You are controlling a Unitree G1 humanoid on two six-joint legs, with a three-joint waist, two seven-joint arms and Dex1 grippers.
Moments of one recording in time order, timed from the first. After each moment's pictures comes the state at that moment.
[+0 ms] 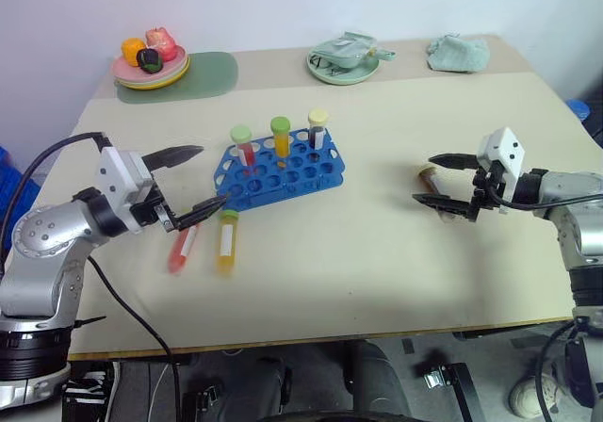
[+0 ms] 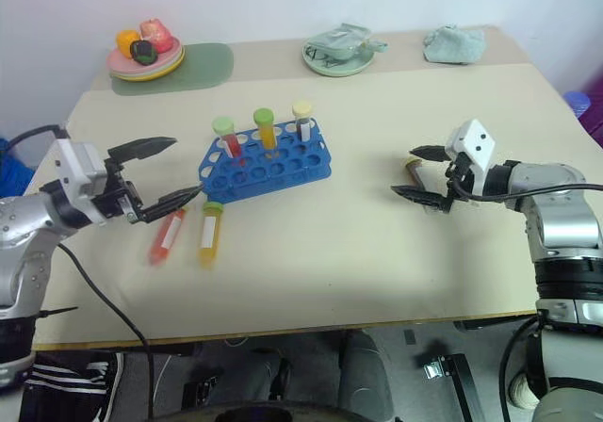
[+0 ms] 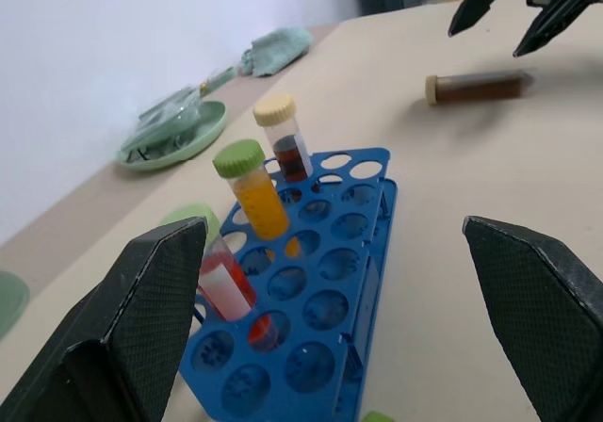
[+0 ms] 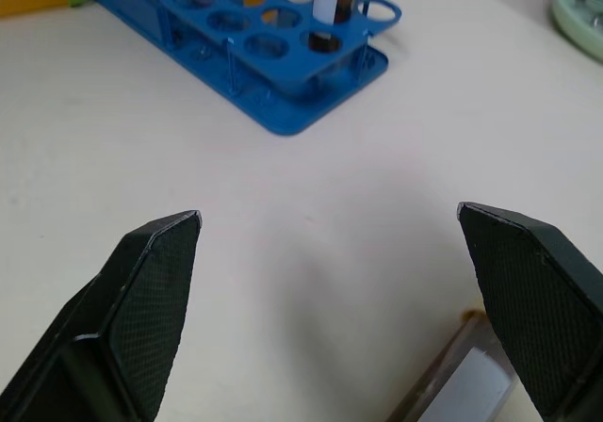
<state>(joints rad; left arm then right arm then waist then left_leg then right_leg) -0.20 0.73 0.26 -0.22 -0.49 0.13 -0.99 -0.51 -0.84 -0.10 0.28 0.32 0.25 1.20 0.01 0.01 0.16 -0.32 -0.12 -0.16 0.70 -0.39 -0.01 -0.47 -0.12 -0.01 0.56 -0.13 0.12</state>
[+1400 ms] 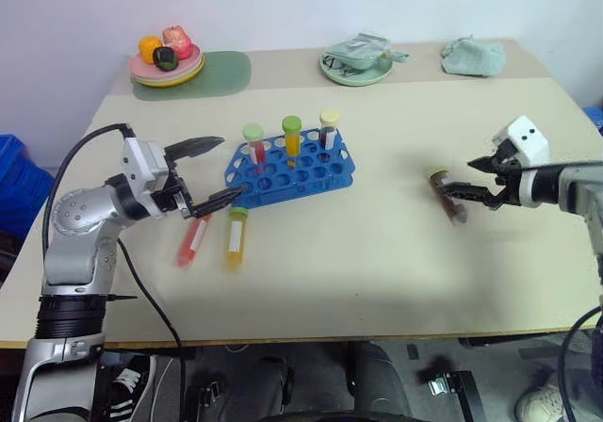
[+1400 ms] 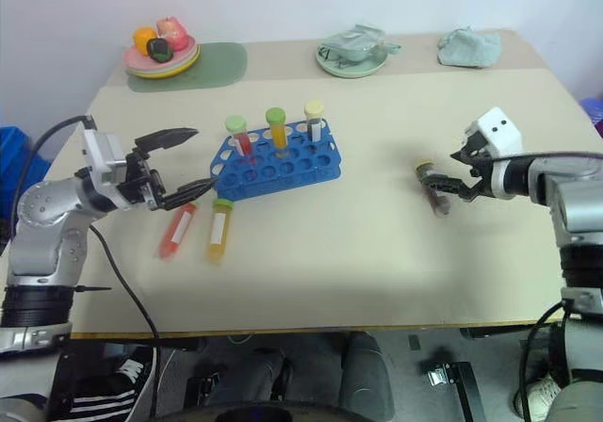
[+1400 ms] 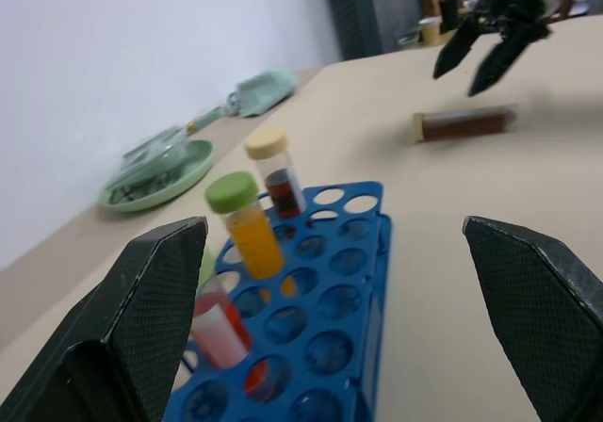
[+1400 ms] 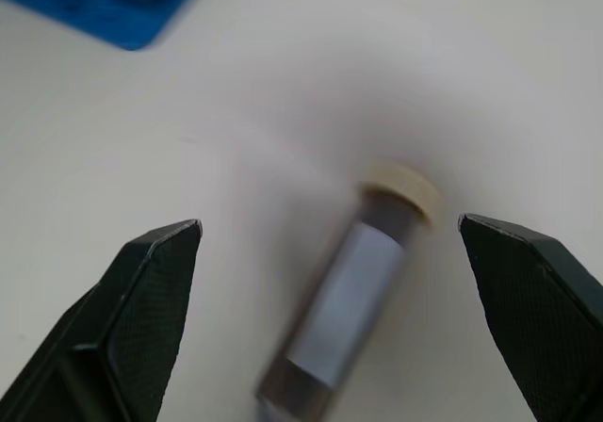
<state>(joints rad) -0.38 0.62 0.15 0.02 -0.47 -0.03 -1.11 -0.63 -0.97 -0.05 0.27 0.26 0.79 1.01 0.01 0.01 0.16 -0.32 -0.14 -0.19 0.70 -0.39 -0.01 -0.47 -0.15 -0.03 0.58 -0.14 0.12</state>
